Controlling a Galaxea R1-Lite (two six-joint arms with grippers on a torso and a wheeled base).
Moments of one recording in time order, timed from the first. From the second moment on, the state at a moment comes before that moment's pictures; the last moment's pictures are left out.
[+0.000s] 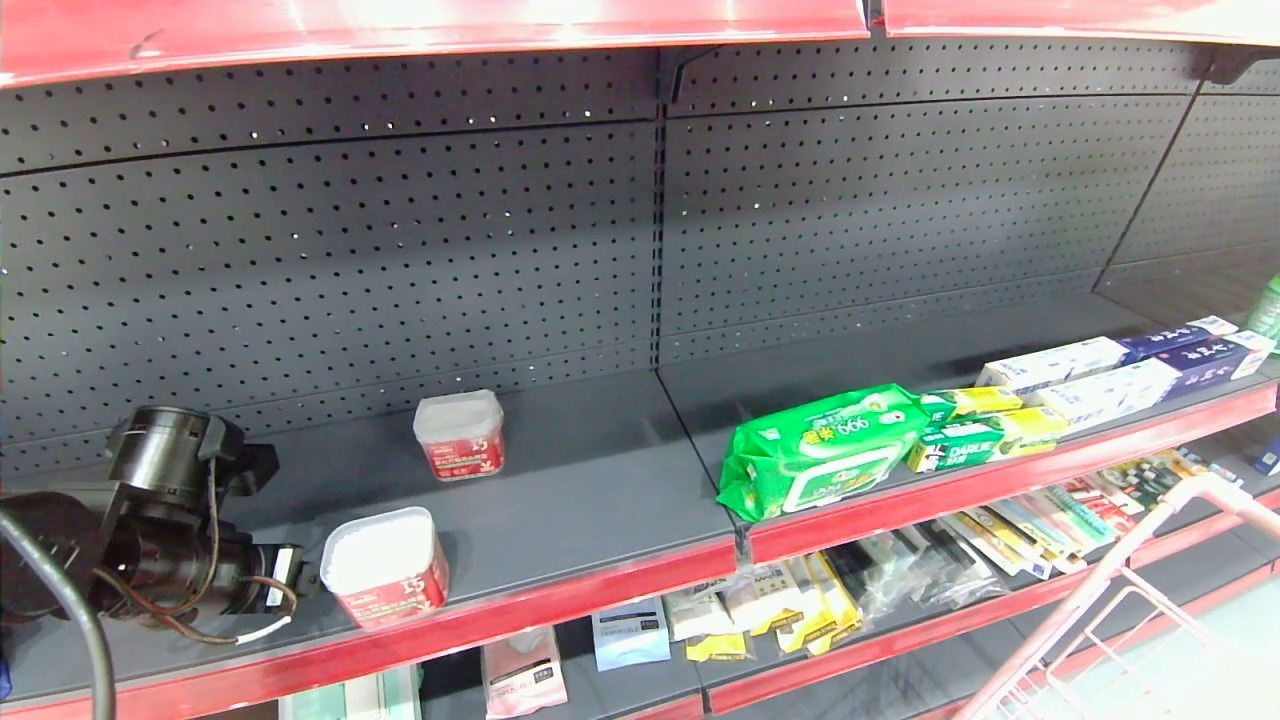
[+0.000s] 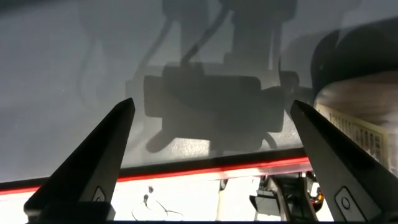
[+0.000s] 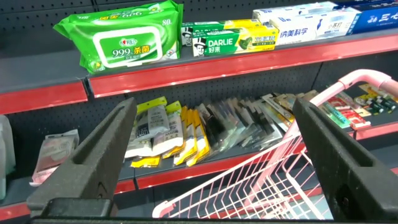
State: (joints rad) left arm 0.03 1.72 -0.59 -0.11 0.11 -0.01; right arm 0.00 0.00 0.00 0.00 0.01 0.00
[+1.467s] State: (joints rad) left arm -0.05 1.74 -0.62 -0.14 0.13 -0.01; right arm 0.00 0.00 0.00 0.00 0.01 0.00
